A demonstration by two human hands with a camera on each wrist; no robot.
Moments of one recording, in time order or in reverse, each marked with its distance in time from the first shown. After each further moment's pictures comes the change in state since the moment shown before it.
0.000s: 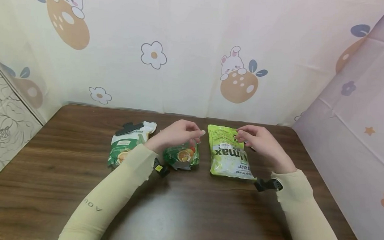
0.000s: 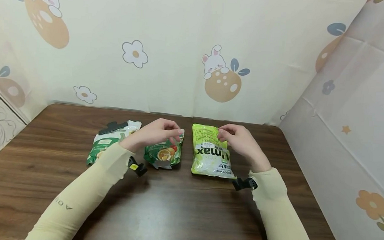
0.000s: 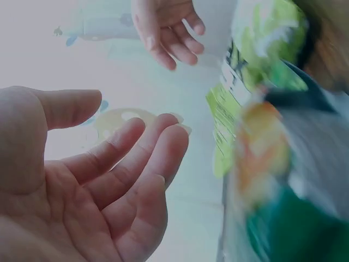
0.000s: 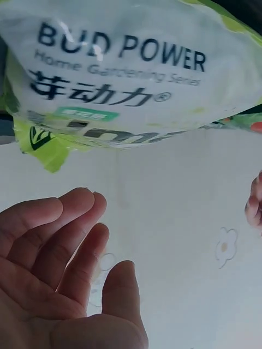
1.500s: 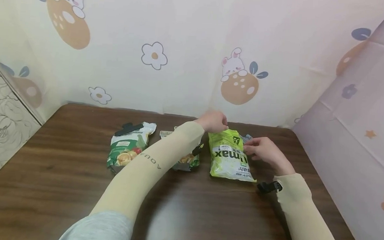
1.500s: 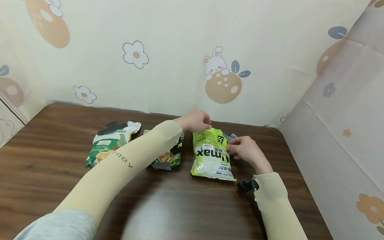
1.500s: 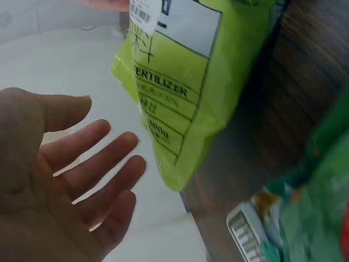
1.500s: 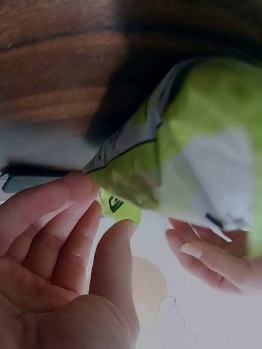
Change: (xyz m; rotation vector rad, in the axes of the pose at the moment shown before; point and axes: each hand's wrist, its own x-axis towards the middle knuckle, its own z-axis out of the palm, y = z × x) left_hand 0.126 0.037 0.037 0.552 -0.032 0.083; right_hand 0.013 0.059 0.001 0.048 -0.073 0.174
